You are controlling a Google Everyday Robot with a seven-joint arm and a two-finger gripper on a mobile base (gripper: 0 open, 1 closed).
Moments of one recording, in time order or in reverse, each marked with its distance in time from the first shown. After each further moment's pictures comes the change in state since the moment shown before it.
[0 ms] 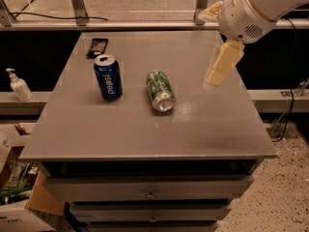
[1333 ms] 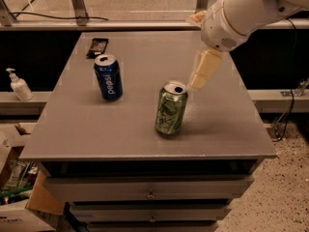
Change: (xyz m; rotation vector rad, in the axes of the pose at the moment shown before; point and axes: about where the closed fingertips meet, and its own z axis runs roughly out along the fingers) arm -0.001 -0.024 0.049 0.071 -0.039 -0.004
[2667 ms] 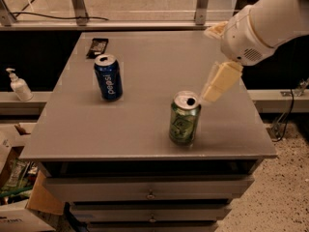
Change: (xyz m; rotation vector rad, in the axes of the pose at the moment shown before) arm 0.015 0.047 -0.040 -0.033 0.015 0.127
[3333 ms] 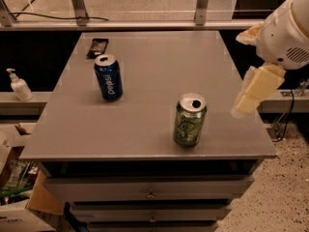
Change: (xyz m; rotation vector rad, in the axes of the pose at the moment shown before) arm 0.036 0.036 -0.061 -0.030 0.158 0.096
